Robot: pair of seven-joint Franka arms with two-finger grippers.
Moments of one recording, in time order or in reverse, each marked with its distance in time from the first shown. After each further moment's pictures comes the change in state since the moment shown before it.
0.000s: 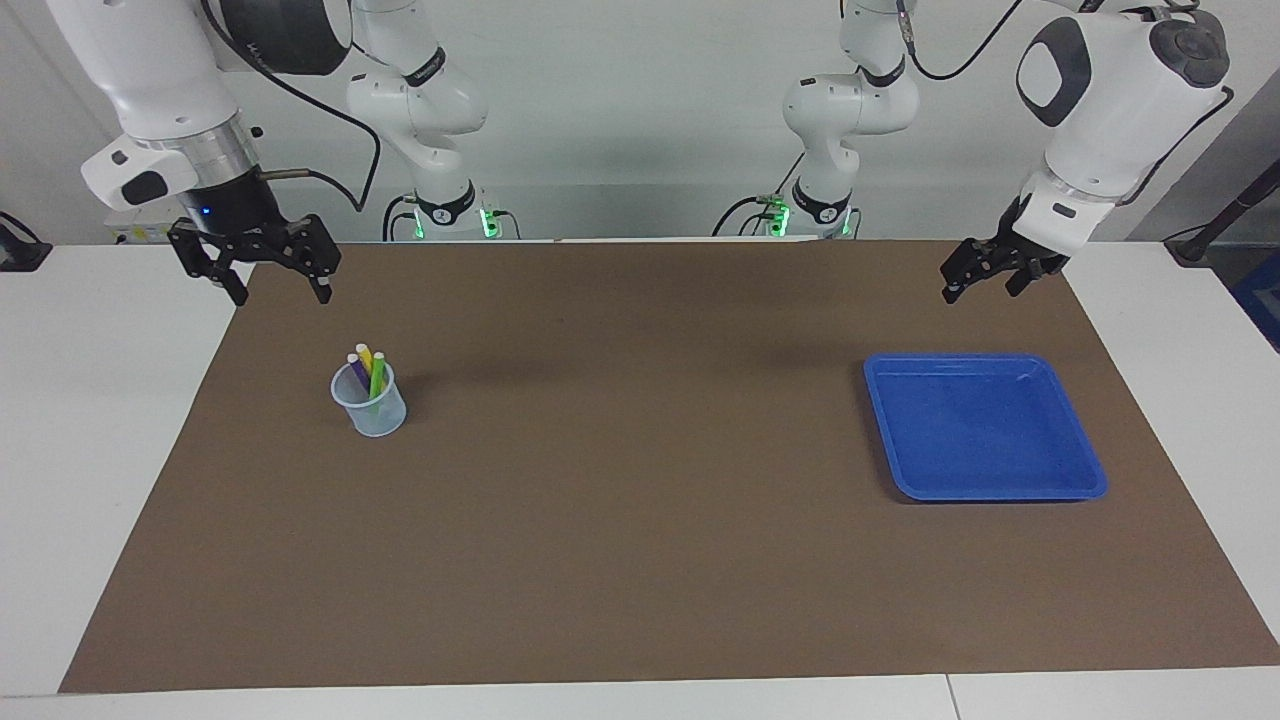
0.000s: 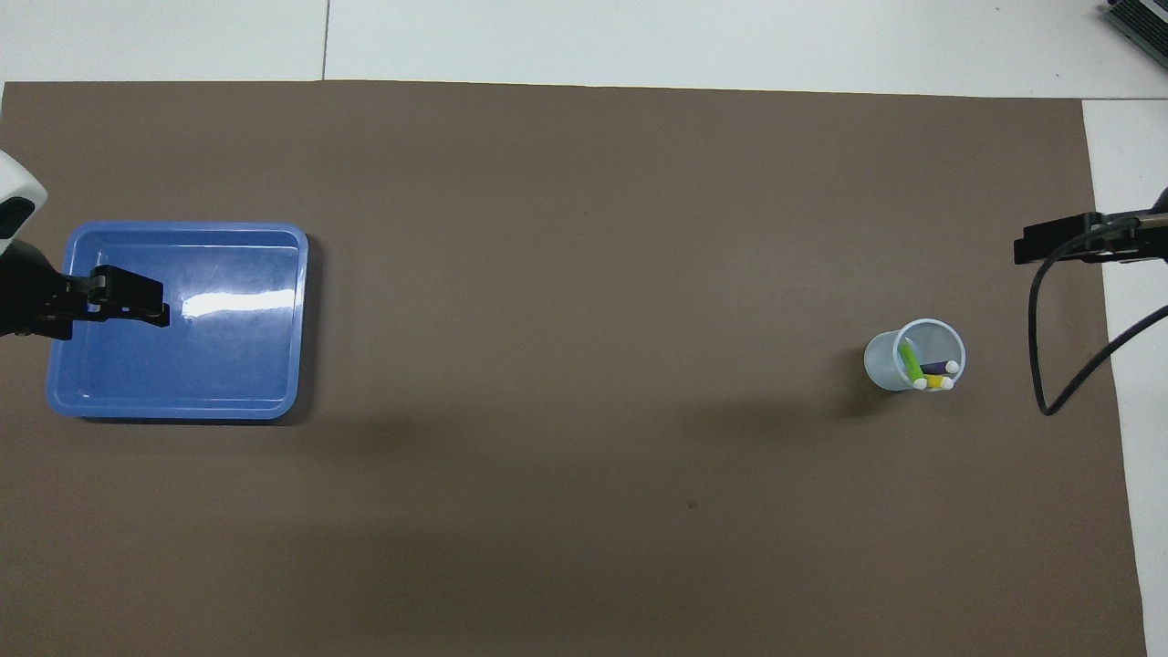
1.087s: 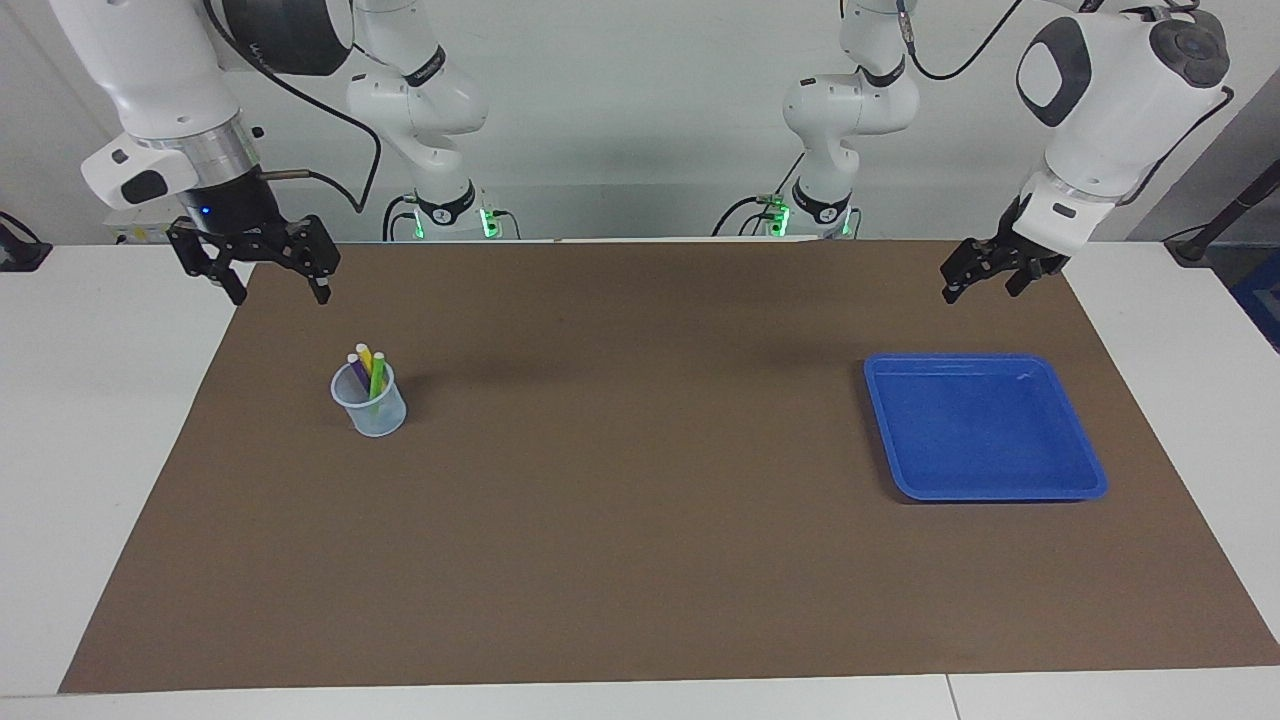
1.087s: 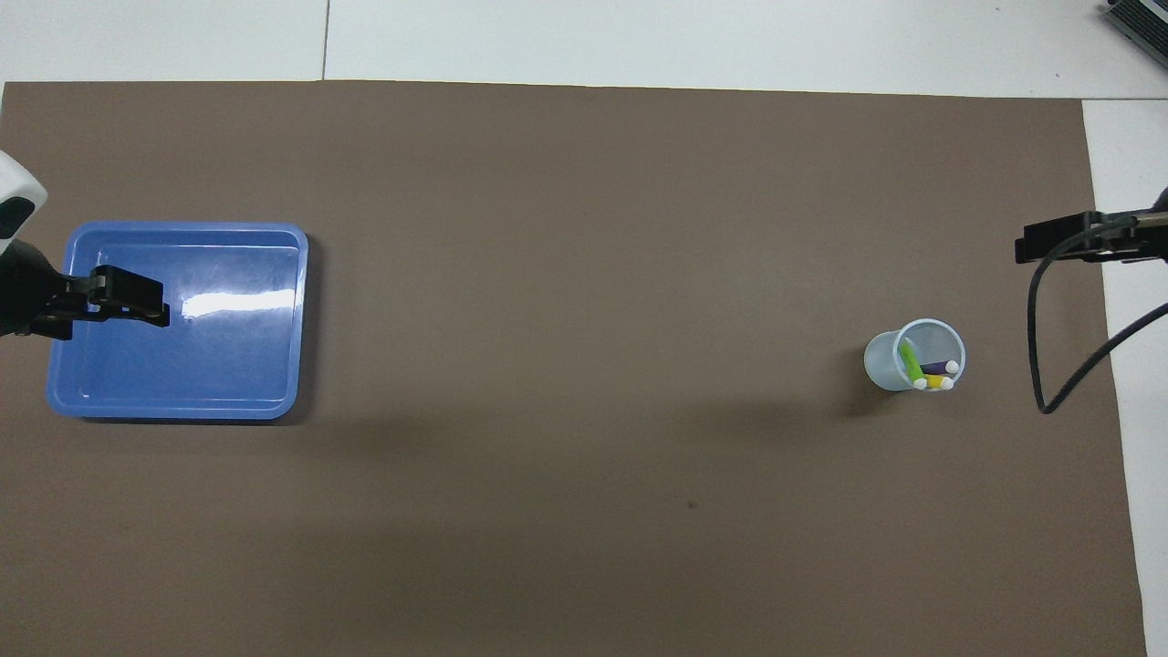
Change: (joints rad) left arm 0.000 0.000 0.000 0.000 0.000 0.000 0.000; right arm 0.004 0.000 0.002 0.001 -0.015 0.000 0.015
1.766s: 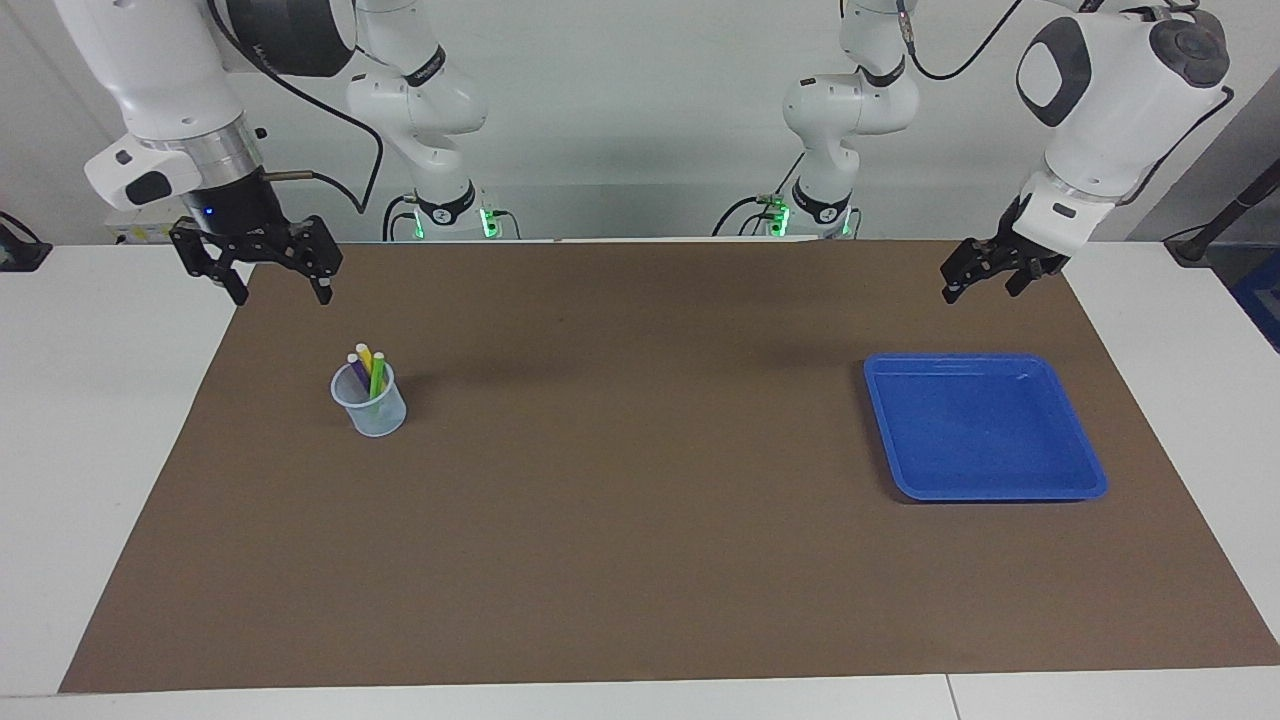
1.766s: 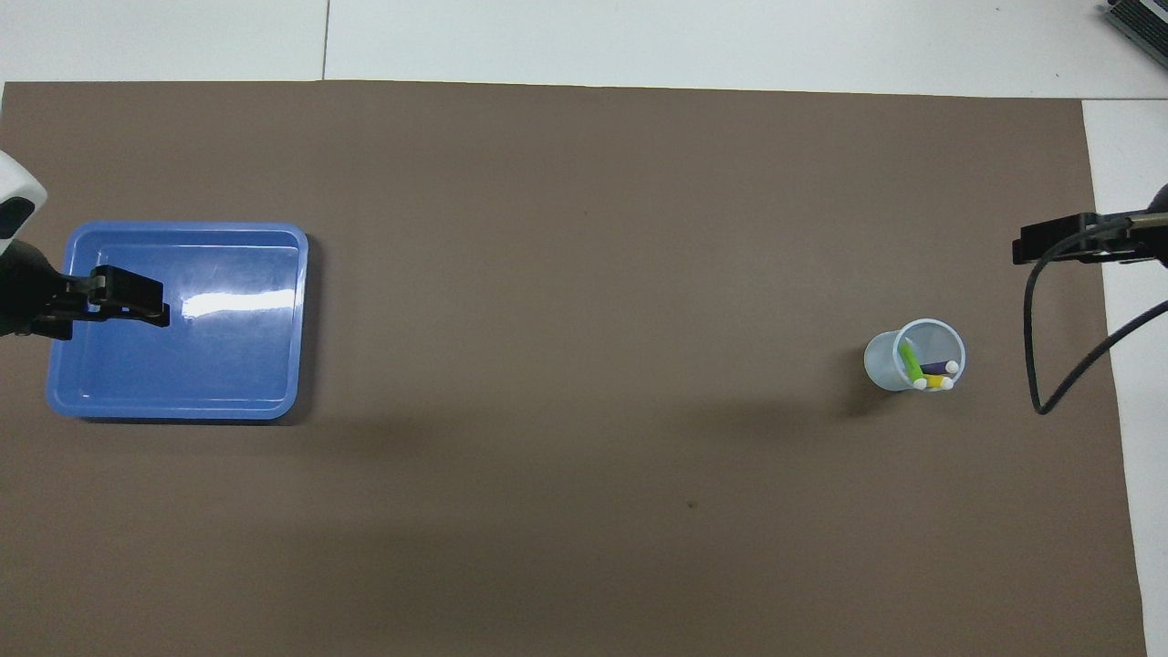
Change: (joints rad) left arm 0.000 0.000 0.000 0.000 0.000 0.000 0.000; right arm 0.002 0.000 0.000 -0.003 -0.004 0.000 0.008
